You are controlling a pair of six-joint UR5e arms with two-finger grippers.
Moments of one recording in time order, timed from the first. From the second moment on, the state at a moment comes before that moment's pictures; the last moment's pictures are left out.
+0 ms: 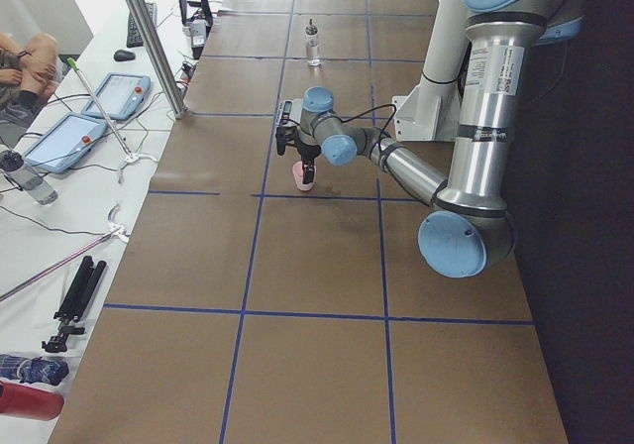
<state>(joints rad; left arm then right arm) -0.76 -1.70 -1.91 -1.91 -1.97 -1.19 1.56 -1.56 1.70 -1.56 2.42 0.06</state>
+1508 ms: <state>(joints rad) -0.71 -1.72 -1.84 -1.91 -1.96 -1.13 1.56 -1.55 1.70 -1.57 2.41 0.06</state>
